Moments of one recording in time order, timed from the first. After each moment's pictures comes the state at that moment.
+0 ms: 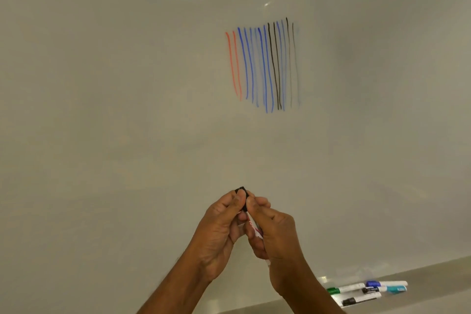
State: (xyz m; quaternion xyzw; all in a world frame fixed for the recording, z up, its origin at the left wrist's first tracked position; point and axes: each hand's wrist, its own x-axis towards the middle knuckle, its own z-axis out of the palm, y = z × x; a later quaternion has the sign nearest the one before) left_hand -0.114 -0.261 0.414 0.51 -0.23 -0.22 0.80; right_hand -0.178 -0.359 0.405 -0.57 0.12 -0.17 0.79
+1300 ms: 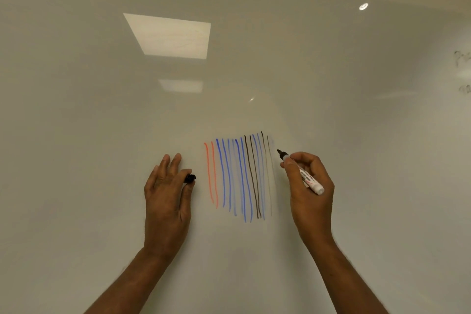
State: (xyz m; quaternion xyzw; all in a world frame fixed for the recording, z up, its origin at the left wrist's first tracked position) left_hand 0.049 -0.302 0.565 0.61 -0.37 0.59 0.38; right_hand -0.103 -0.500 0.600 -0.57 -0.09 -0.64 0.52
